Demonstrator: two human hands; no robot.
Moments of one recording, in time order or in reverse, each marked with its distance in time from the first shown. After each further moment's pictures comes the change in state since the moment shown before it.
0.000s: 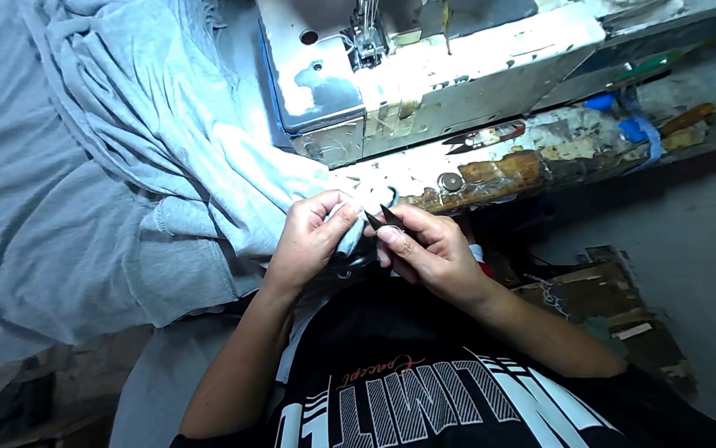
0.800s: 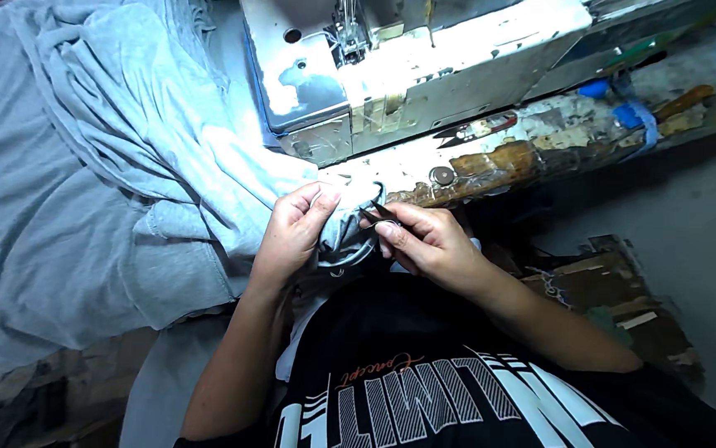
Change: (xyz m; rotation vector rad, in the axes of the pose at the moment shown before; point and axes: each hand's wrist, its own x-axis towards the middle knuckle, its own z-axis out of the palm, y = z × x) left_hand -0.002 0.007 -0.002 -0.098 0.021 -0.089; right_hand -0.002 -0.001 -0.017 -0.179 -0.032 0.142
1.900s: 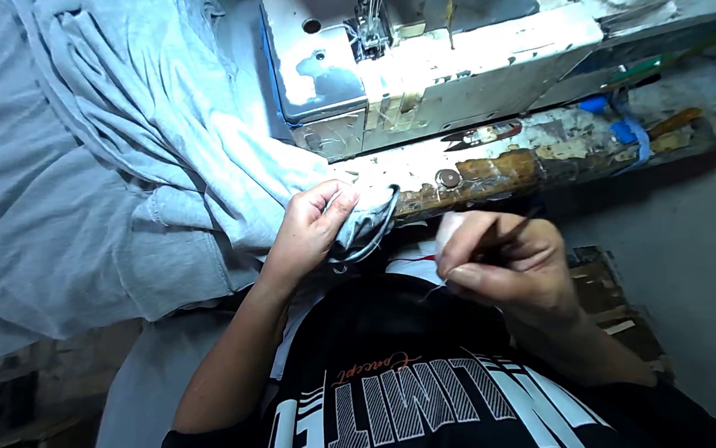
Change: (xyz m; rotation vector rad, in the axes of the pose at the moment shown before) left_hand 0.008 -0.010 0.001 0.145 0.004 0.122; right_hand -0.013 -0.033 -0.023 0.361 -0.047 -0.215
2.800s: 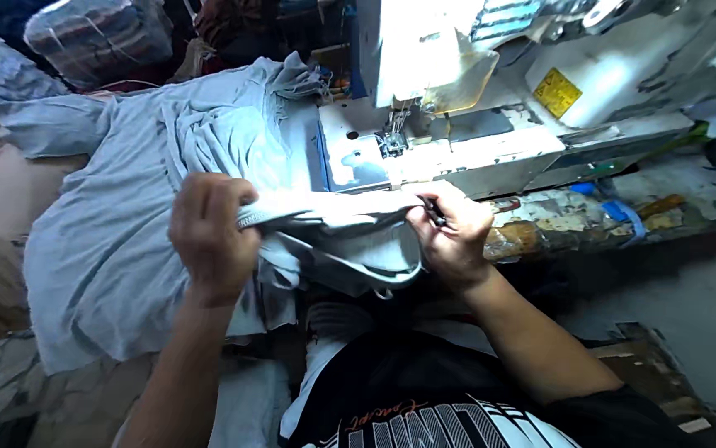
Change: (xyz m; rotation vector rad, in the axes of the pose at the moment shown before) left_hand -0.004 0.047 -0.113 1.143 0.566 0.693; right_hand 0.091 0.045 0.002 -0.915 0.381 -0.595
